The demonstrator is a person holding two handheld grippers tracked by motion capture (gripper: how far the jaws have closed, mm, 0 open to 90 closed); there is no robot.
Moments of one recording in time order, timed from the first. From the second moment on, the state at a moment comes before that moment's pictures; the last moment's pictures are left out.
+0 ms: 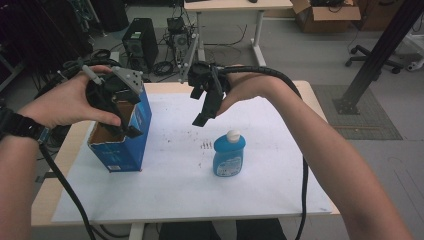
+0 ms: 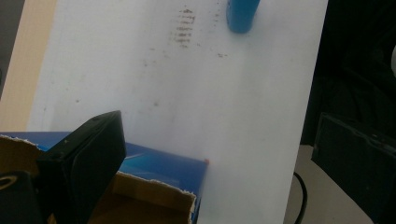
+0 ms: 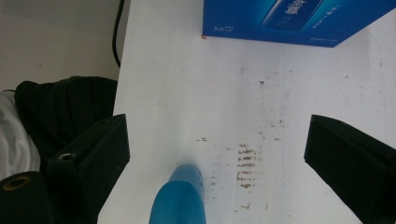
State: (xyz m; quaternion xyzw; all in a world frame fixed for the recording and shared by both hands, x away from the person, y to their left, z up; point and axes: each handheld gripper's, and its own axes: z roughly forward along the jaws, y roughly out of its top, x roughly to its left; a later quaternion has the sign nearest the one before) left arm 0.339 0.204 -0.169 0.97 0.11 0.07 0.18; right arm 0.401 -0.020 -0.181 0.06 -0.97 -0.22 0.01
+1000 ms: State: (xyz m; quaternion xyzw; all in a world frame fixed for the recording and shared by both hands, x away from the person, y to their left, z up) left arm 0.334 0.199 -0.171 0.98 0.13 0.07 0.17; right arm 0.412 -0.086 -0.185 0.04 -0.96 -0.29 0.01
